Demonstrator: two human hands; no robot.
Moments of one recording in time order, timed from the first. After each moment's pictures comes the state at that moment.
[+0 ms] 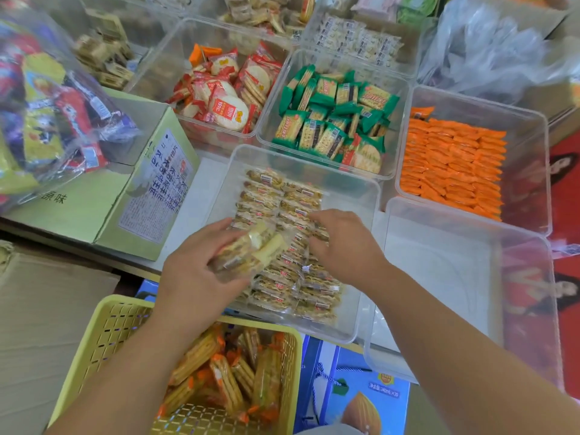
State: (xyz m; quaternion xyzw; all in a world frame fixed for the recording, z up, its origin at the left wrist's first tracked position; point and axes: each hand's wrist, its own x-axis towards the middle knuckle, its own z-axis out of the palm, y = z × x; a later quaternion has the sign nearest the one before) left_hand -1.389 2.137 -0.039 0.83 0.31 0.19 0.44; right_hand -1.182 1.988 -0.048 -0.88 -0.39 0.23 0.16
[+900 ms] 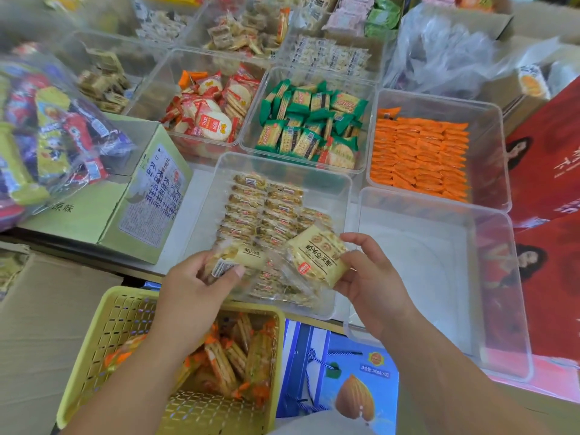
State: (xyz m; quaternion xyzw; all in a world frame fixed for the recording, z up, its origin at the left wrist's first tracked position) left_hand -1.409 2.091 -0.017 0.75 0.40 0.12 0.51; right_hand -1.234 1.891 -0.024 -0.58 0.05 0.41 0.70
